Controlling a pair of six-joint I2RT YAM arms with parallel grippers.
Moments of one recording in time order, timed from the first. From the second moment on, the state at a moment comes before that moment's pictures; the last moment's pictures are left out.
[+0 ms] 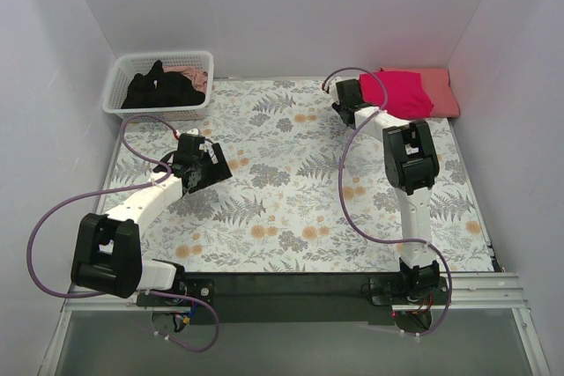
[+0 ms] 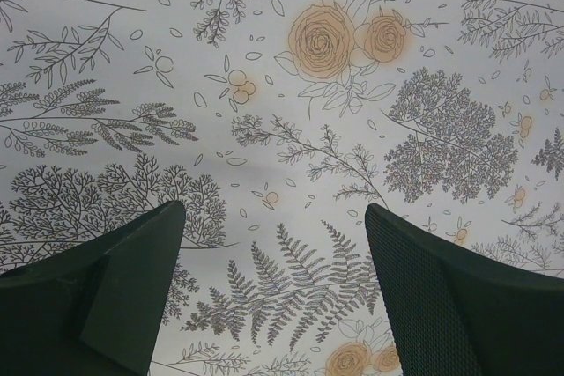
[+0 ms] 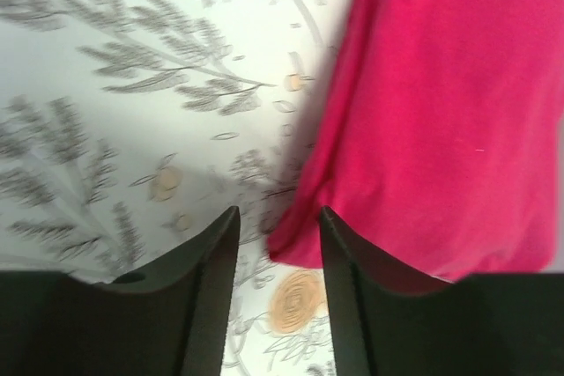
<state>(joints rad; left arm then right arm) -0.24 1.34 0.76 -0.32 -0.03 -0.58 0.31 2.29 1.68 -0.11 0.46 -0.56</state>
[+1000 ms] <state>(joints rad) -0.24 1.34 0.76 -0.32 -0.03 -0.57 -0.23 2.41 1.88 -0.10 -0.26 0.13</state>
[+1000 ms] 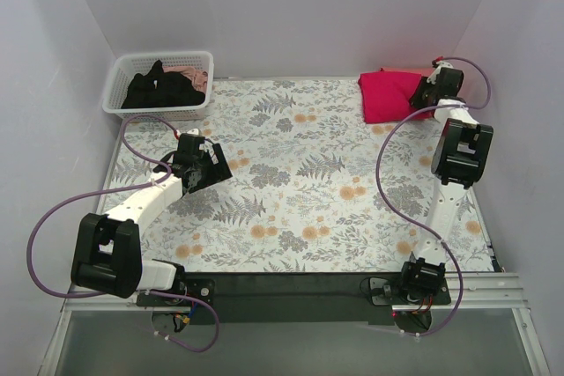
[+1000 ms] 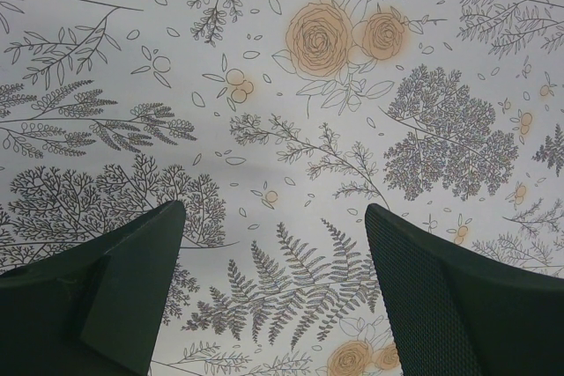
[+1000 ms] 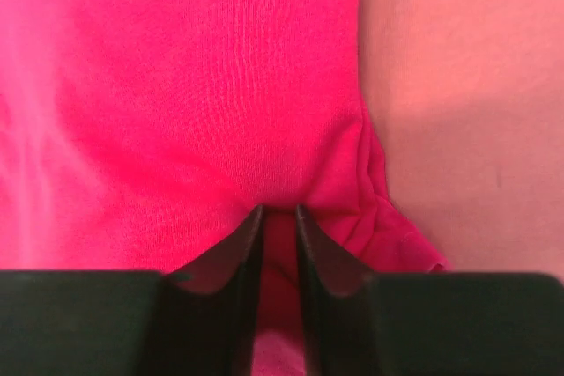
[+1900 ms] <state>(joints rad) -0.24 1.35 0.76 -0.32 -0.03 -0.56 -0.26 2.31 1.79 0.03 -0.20 0.14</state>
